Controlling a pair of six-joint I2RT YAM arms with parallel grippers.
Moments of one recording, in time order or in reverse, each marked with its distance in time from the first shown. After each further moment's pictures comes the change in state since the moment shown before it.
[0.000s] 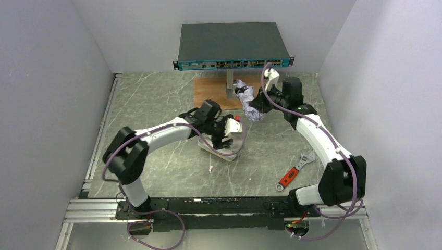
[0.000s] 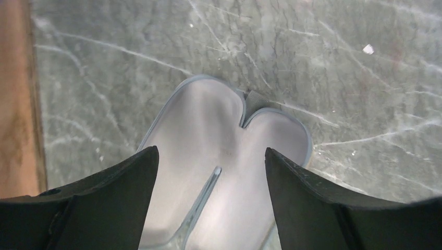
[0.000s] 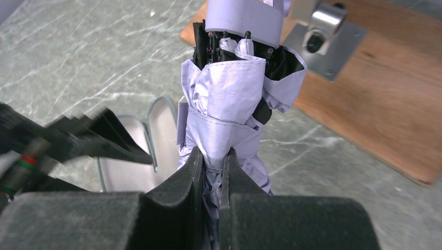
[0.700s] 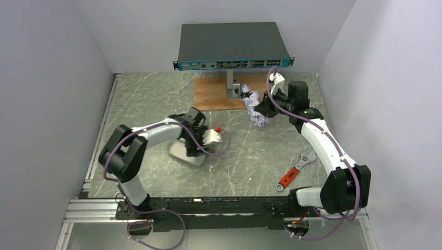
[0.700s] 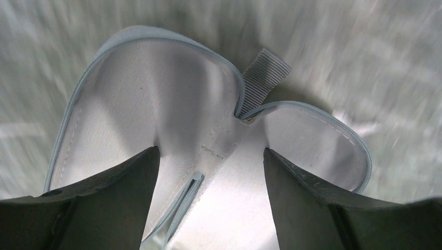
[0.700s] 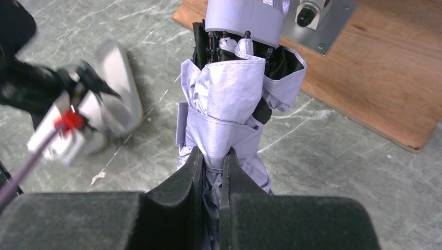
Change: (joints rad) left arm 0.063 0.087 -0.059 -0.320 -0.312 0.191; right arm -0.076 -0.112 -0.045 -0.092 0.002 -0.027
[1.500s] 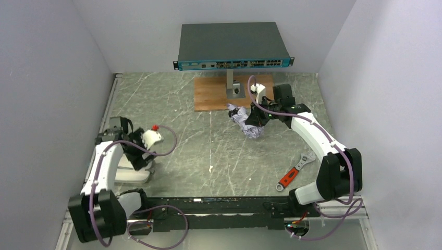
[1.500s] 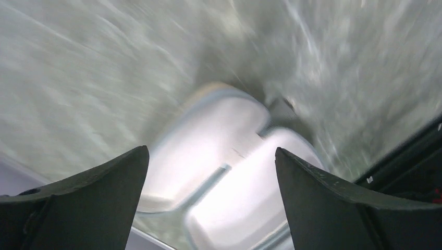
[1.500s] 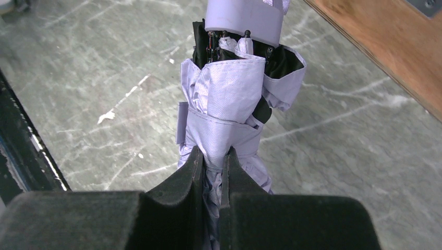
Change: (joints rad) left arm 0.849 -0.638 -0.379 -0.374 -0.007 0.304; right arm 0.081 0.140 0.038 -0.188 -0.097 -0.206
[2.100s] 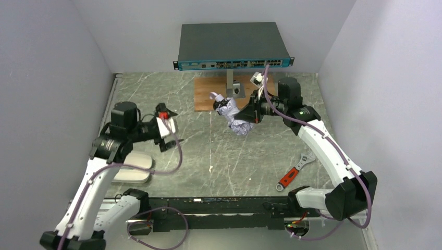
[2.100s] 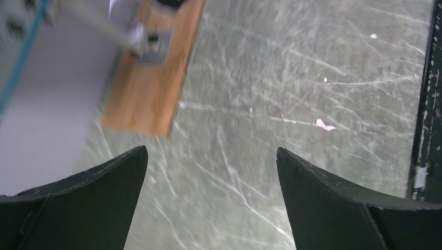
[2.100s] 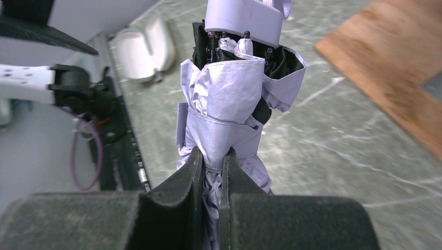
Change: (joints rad) left arm -0.446 -0.264 0.320 0.270 0.519 -0.334; right arm 0.102 -0.180 0.074 0.099 -0.209 0.314
